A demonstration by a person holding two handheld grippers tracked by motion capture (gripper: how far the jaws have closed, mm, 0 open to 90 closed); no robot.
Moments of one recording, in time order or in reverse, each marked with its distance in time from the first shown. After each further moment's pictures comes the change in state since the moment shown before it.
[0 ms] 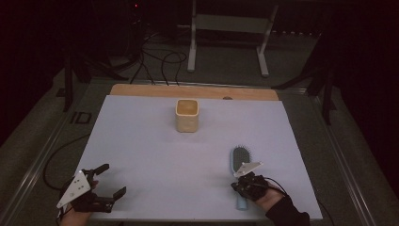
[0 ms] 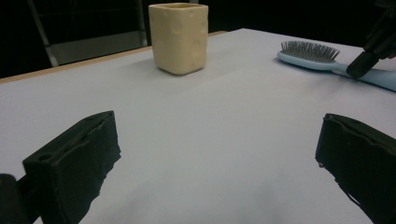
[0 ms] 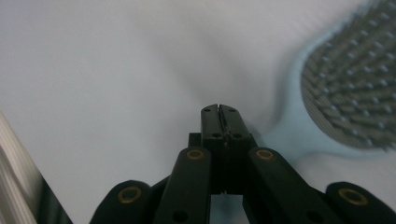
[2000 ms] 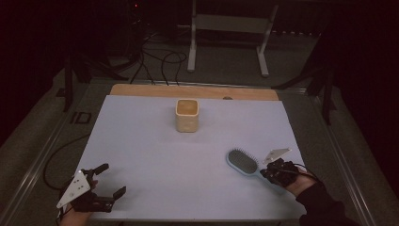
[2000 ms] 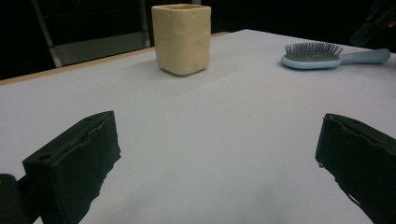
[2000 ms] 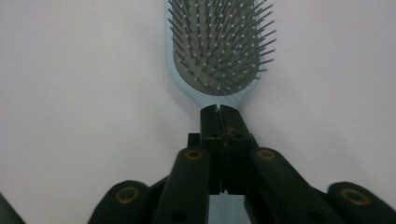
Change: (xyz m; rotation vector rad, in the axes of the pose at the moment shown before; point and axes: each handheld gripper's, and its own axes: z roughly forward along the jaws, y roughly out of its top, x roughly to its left) left arm 0.000 0.001 -0.001 -0.005 0.011 0.002; right arm -0.069 -0.014 -0.049 0.074 -0.110 -0.048
